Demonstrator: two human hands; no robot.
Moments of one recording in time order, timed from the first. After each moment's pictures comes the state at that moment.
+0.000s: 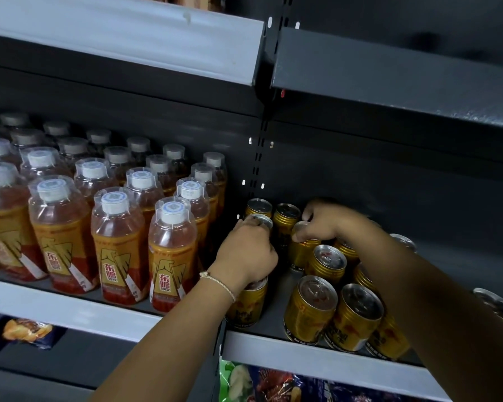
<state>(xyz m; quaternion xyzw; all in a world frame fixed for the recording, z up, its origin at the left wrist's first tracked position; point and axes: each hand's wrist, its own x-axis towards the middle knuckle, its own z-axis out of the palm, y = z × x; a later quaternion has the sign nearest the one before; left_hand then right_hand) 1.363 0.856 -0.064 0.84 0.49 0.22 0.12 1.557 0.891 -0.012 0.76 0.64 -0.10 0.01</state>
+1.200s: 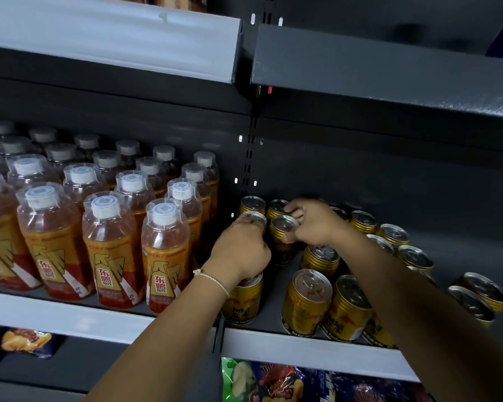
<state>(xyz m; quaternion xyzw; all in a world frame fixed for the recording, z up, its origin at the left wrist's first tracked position) 1.363 0.859 -0.065 0.84 0.48 0.21 0.11 1.555 0.877 -0.042 0.71 0.63 -0.21 -0.22</state>
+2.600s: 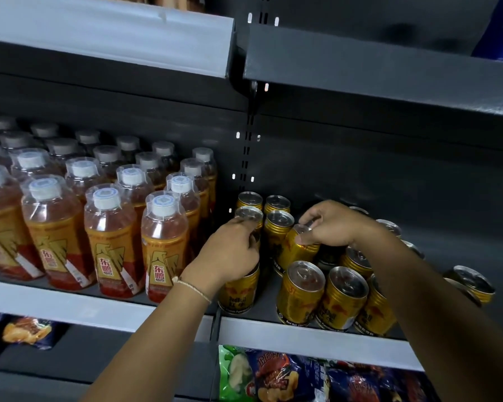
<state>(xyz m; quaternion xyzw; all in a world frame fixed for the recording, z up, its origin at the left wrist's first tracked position) 1.342 0.844 -0.071 0.83 0.45 0.25 0.19 1.567 0.826 -0.009 0.73 0.62 -0.23 -0.15</state>
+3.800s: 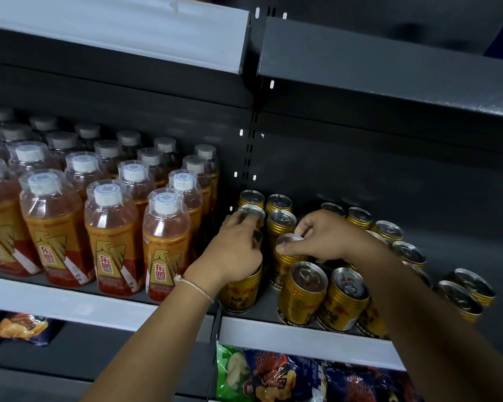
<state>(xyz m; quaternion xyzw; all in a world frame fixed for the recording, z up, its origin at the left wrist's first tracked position) 1.342 0.844 -0.071 0.81 0.47 0.23 0.27 1.543 0.814 -0.022 0.73 0.64 -0.20 -0.13</state>
